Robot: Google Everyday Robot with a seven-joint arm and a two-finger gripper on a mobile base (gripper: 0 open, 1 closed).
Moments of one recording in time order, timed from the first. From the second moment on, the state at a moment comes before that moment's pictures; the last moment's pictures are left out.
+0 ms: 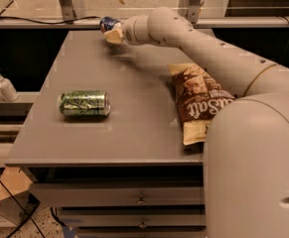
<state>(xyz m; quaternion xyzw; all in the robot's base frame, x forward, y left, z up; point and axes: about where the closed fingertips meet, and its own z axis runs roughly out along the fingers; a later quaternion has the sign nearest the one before) 0.855 0.077 0.885 -0.33 0.74 0.18 0.55</state>
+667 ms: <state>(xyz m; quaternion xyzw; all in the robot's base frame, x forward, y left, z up) 0.830 0.079 1.012 -0.43 0.65 0.13 0.61</state>
